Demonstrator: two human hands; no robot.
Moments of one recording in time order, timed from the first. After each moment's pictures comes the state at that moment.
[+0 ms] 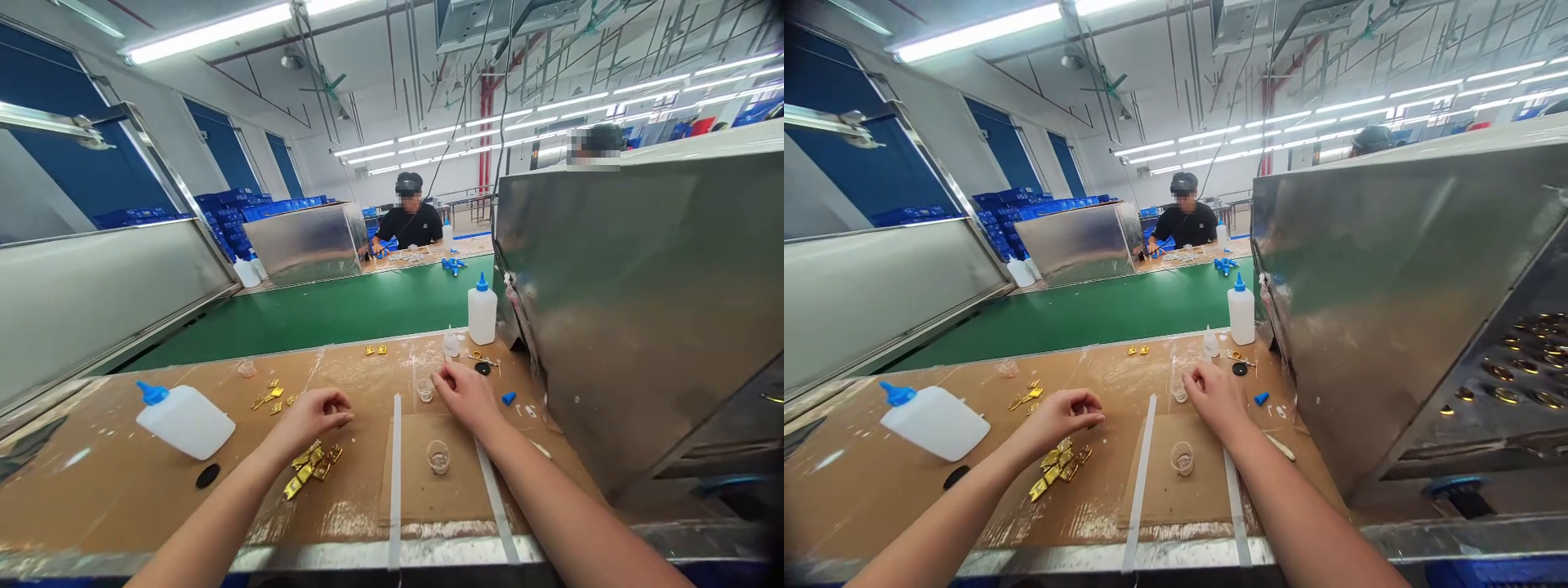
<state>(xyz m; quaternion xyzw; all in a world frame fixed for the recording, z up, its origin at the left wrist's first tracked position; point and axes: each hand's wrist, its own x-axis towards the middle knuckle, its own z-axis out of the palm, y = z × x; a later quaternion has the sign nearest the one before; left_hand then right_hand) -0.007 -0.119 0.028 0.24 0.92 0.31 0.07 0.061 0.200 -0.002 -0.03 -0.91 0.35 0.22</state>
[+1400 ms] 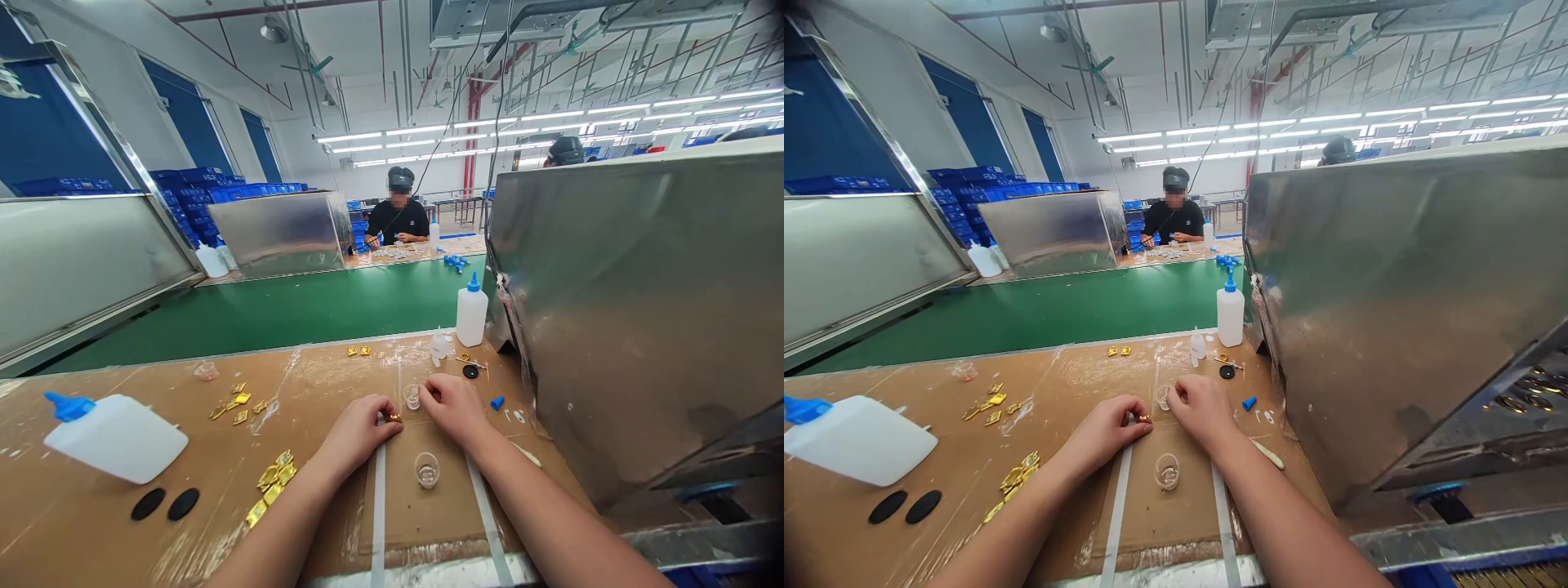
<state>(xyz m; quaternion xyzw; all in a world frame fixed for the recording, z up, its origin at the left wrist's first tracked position) 0.007 -0.015 -0.002 0.29 0.88 0.38 0.08 0.056 0.193 -0.009 -0.02 -0.94 0.29 0.20</state>
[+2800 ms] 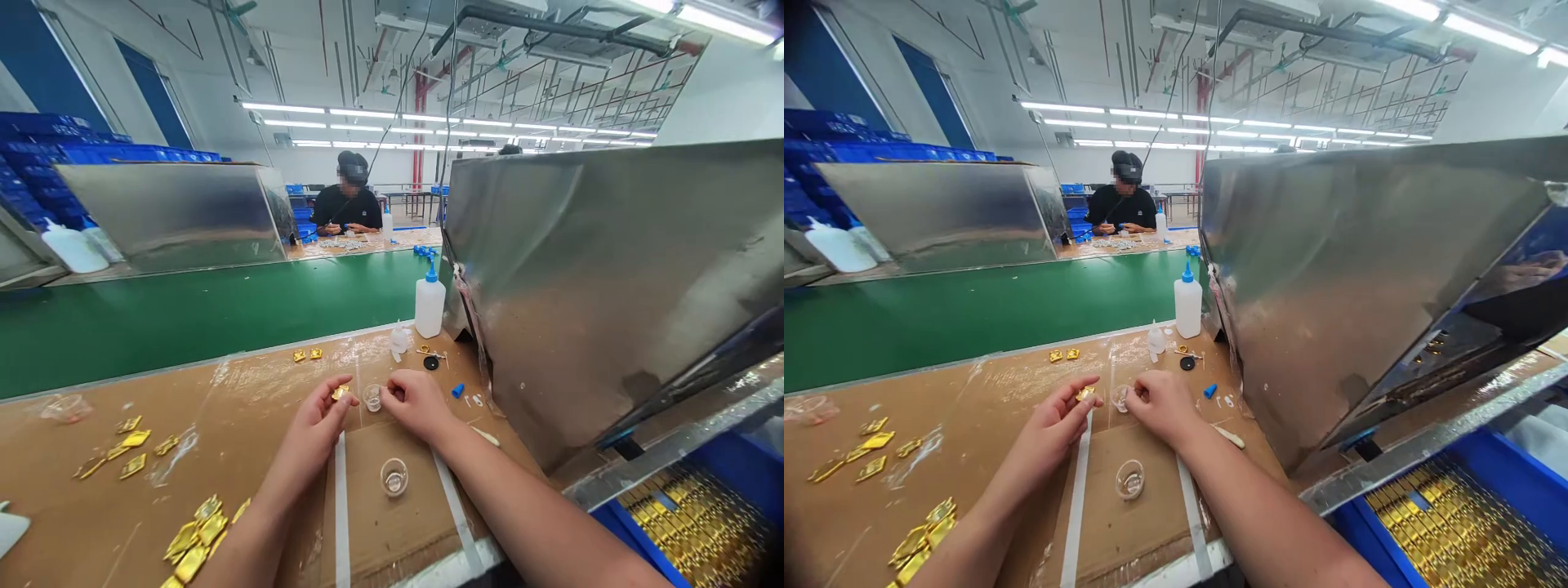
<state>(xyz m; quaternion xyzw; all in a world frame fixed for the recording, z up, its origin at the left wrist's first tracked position) 0.000 -0.004 -0.008 0.18 0.72 0.65 0.16 0.051 0.193 -0.016 -0.01 -0.93 0.31 0.22</state>
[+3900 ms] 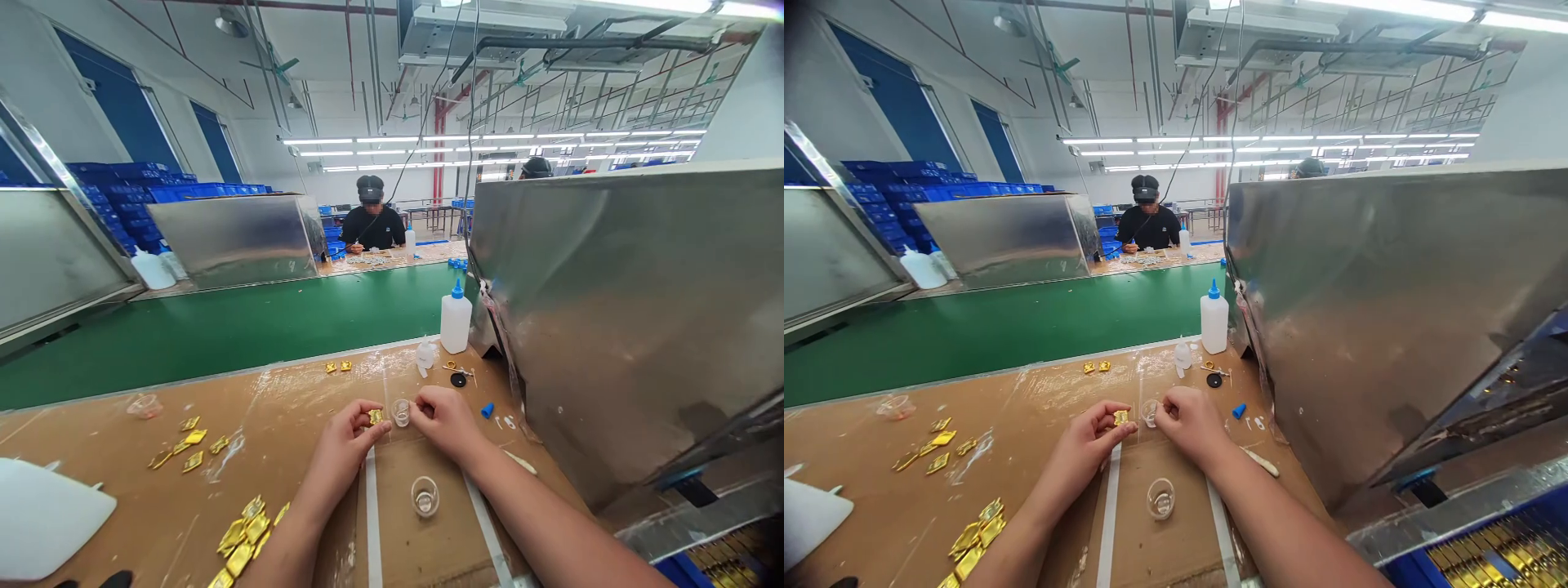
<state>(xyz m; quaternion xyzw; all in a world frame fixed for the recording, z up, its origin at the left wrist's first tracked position) 0.001 -0.011 -0.007 0.21 0.79 0.56 0.12 0.050 0.192 -0.020 0.01 -0.91 0.34 0.23</state>
